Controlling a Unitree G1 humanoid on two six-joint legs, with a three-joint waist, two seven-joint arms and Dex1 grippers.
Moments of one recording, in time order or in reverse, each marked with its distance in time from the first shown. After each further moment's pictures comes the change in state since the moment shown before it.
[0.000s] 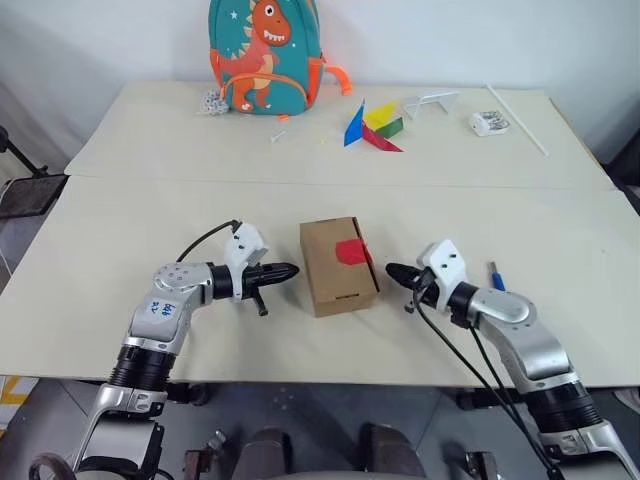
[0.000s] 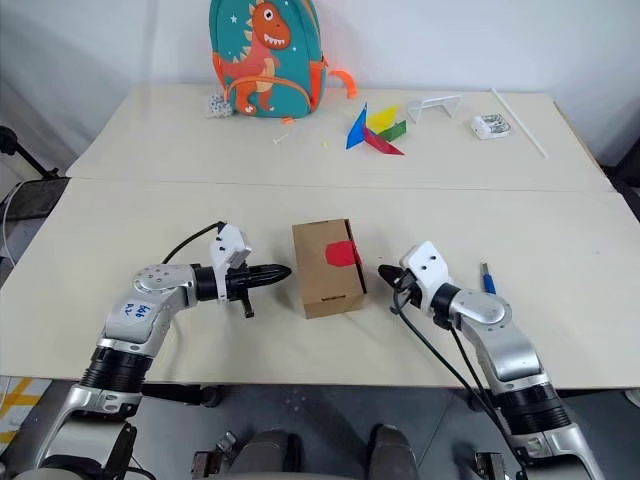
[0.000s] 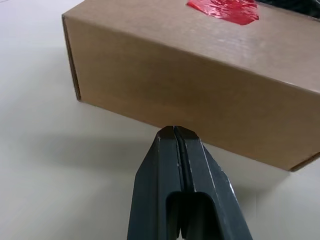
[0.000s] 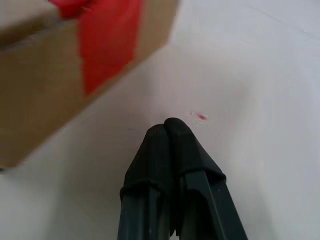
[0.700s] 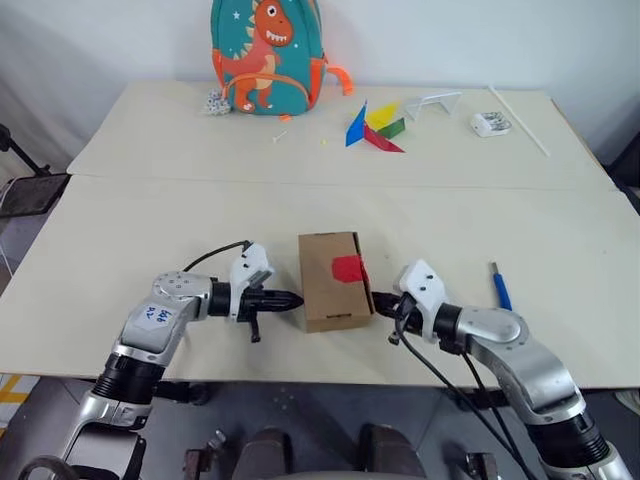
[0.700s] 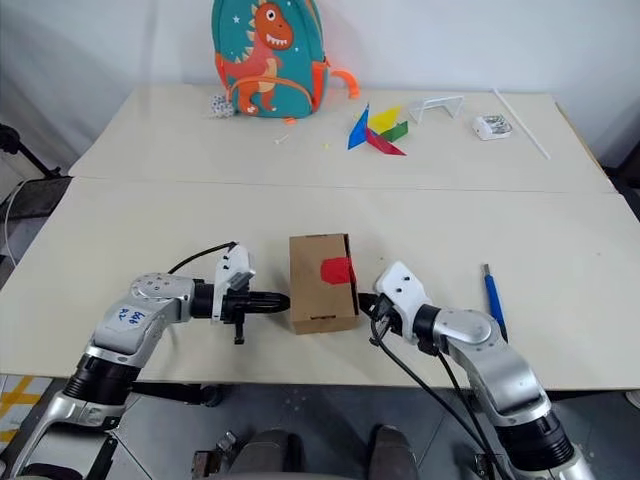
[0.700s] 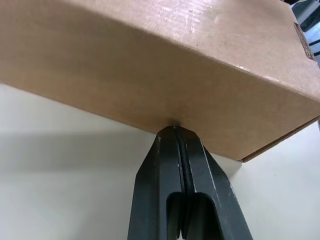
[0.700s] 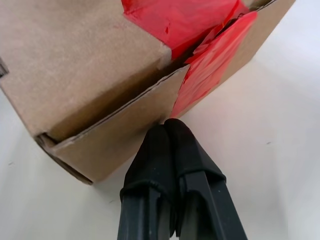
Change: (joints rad) left arm 0.061 0.094 -0.073 -0.130 -0.056 0.147 -0.140; right arm 0.124 0.000 0.028 -0.380 0.014 0.328 0.022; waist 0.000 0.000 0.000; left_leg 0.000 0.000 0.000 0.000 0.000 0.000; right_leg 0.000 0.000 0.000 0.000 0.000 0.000
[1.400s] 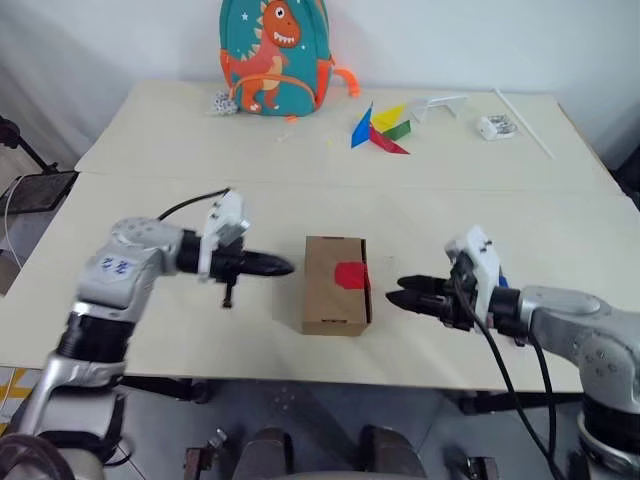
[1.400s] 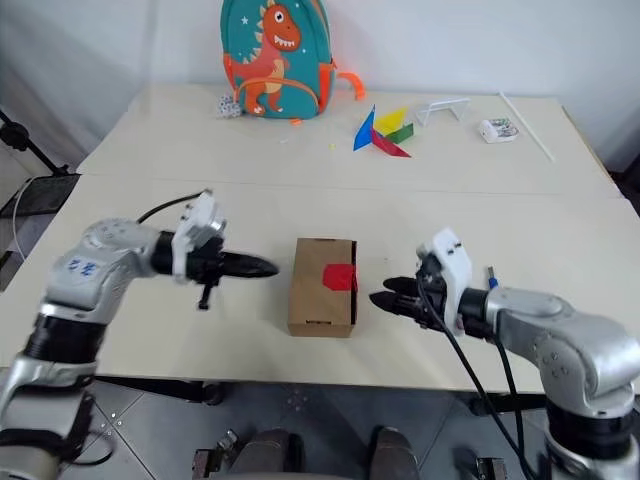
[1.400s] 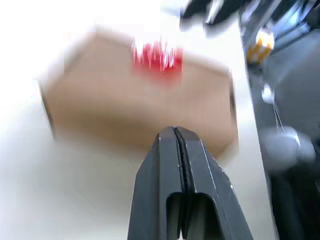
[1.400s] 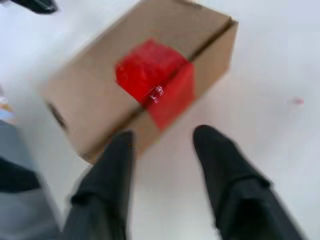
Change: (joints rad) left arm -0.243 0.065 0.046 0.033 -0.119 -0.019 -0.190; right arm -0.222 0.011 -0.451 -0.190 0.522 0.880 -0.097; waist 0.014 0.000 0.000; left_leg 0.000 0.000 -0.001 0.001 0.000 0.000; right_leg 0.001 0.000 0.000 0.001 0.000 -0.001
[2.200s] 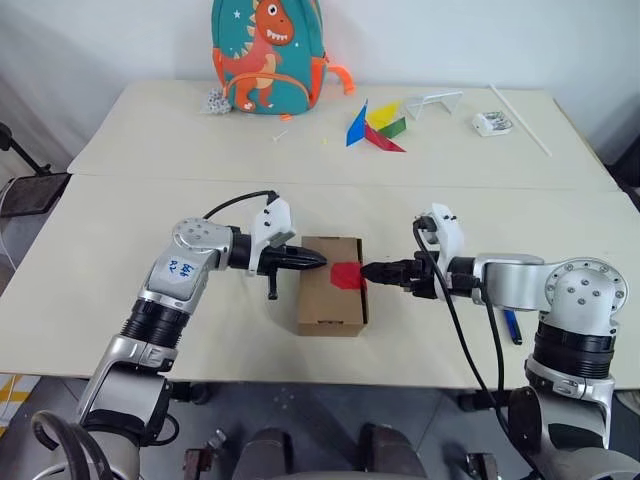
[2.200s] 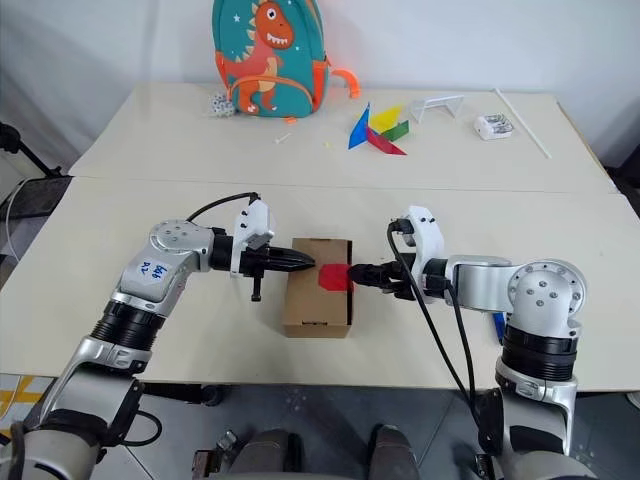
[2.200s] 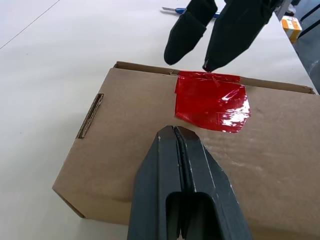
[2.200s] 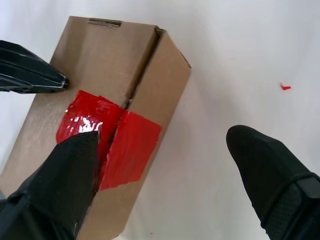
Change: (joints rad) left arm -0.062 -0.135 -0.113 0.208 0.185 -0.228 0.102; right arm -0.236 0.124 0.008 0.397 0.406 0.124 -0.705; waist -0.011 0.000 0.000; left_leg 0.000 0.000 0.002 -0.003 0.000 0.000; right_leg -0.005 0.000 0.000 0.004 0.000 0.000
